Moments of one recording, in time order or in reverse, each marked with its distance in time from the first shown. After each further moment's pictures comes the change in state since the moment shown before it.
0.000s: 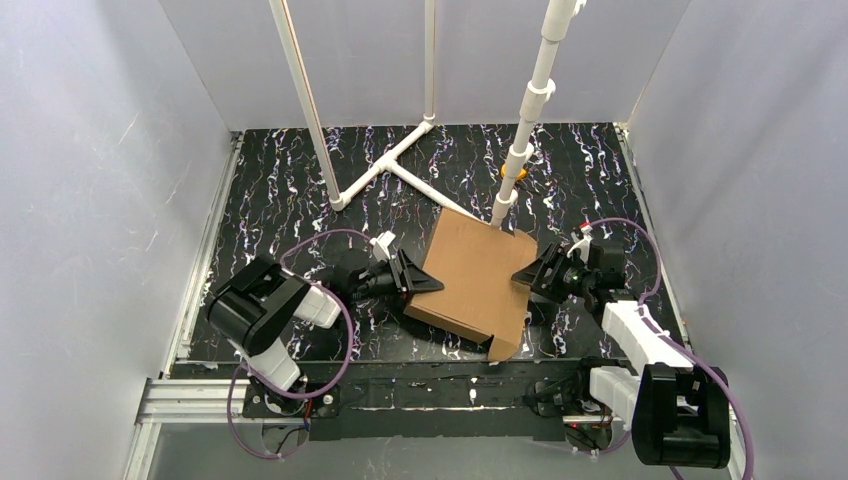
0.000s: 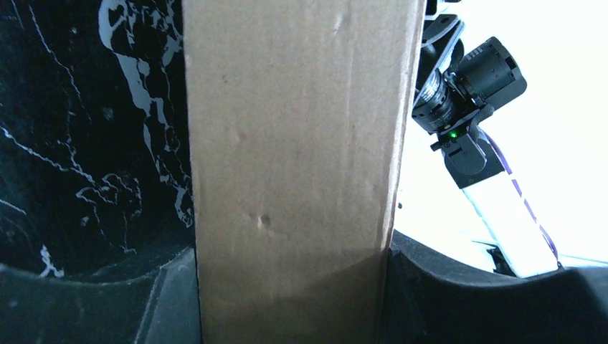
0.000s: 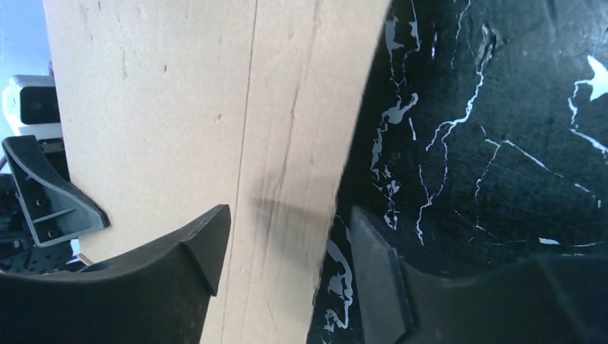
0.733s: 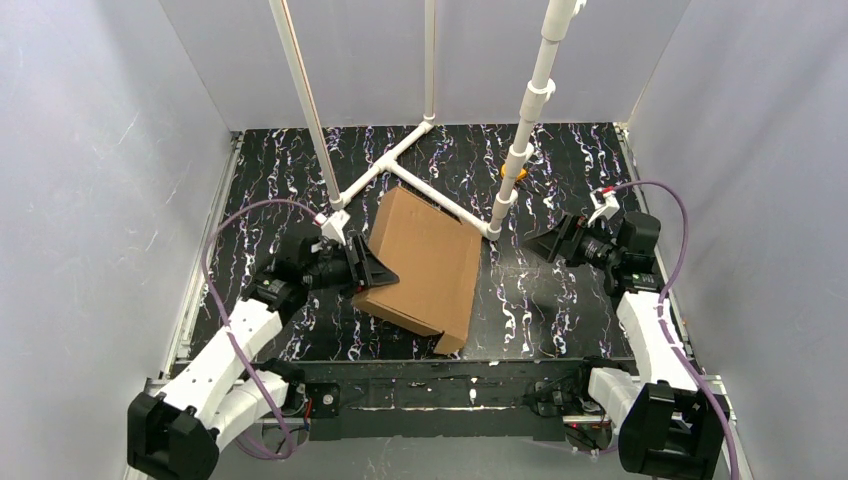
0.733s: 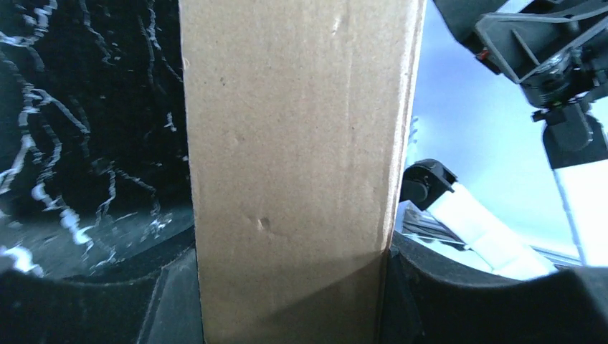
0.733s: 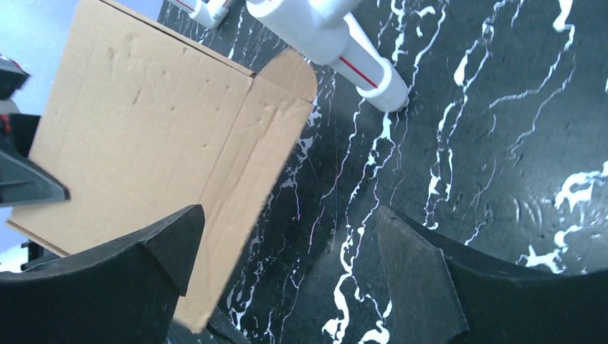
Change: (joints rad) left arm 0.204 -0.763 0.198 -1.283 -0.039 0.466; right arm -0.124 -0.078 0.182 -0.001 -0.223 -0.216
